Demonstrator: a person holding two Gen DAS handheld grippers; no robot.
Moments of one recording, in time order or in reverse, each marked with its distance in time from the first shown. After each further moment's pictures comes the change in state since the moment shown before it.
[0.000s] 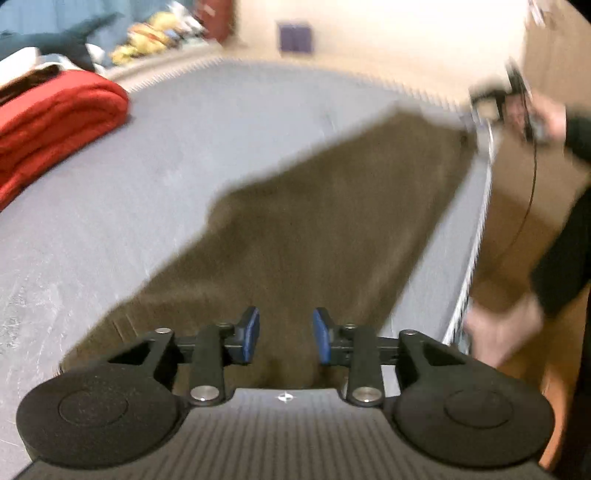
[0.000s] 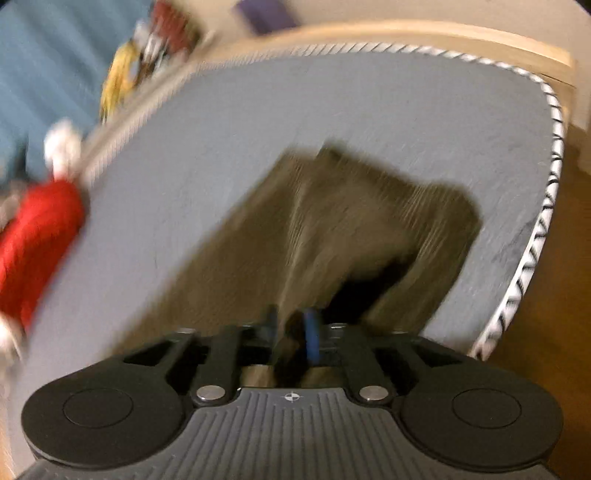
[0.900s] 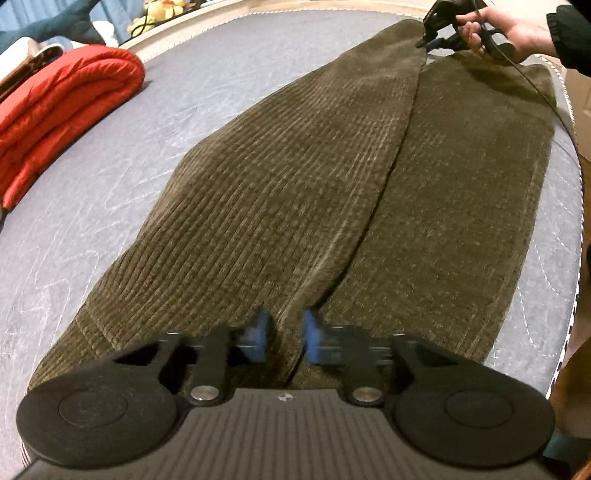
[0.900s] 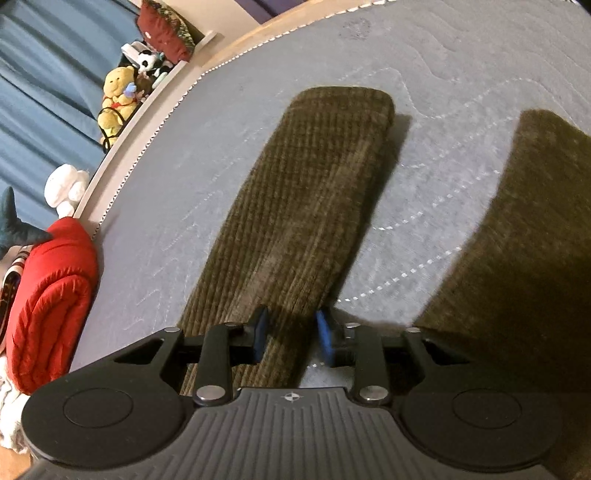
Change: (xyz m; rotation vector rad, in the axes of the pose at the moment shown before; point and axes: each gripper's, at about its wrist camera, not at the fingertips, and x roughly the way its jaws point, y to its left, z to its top) left arm 0.128 -0.028 0.004 0.095 0.189 0.194; right arm 0.205 0.064 0.065 0.089 0.029 0.120
